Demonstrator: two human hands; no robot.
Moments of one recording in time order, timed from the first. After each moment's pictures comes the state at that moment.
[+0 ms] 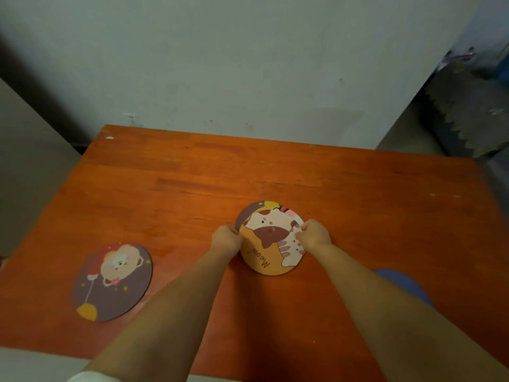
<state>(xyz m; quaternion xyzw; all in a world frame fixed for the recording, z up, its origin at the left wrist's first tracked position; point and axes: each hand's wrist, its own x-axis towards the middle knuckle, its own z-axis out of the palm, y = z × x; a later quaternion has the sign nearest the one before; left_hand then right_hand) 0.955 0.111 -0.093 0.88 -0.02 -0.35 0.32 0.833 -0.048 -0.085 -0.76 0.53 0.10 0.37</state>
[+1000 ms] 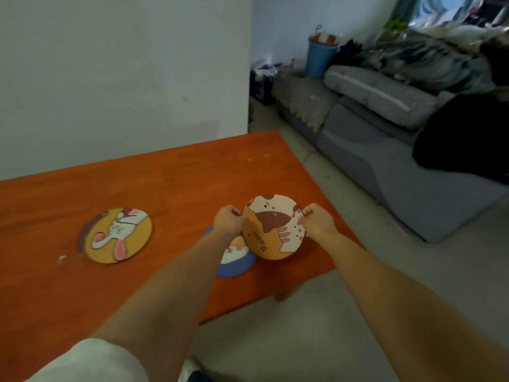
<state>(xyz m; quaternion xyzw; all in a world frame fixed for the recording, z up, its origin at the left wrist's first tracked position) 0.625 -0.069 -0.017 0.81 -0.30 -0.38 0.32 0.439 -0.151 -0.017 -0.64 0.65 -0.14 0.37</state>
